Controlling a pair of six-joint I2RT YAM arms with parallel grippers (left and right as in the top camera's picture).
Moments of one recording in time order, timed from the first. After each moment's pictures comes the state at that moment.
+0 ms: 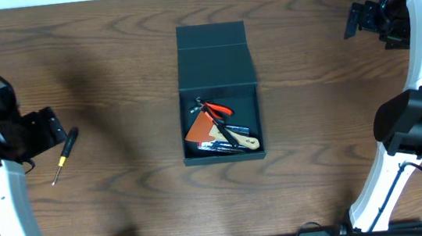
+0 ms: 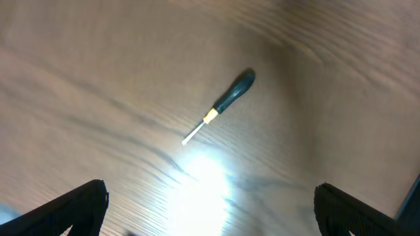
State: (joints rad) left arm 0.36 1.30 1.41 -1.27 -0.10 -0.07; right arm -0.24 2.22 2.38 -1.61 -0.06 0.15
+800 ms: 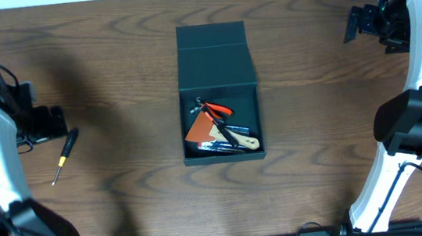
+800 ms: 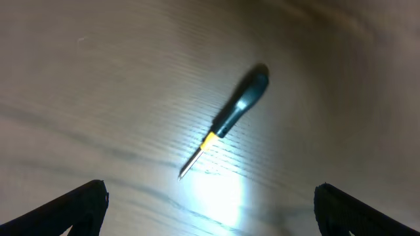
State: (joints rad) left arm 0.42 1.65 1.38 -1.11 -0.03 0.23; right arm -0.24 2.22 2.38 -1.65 -0.06 0.15
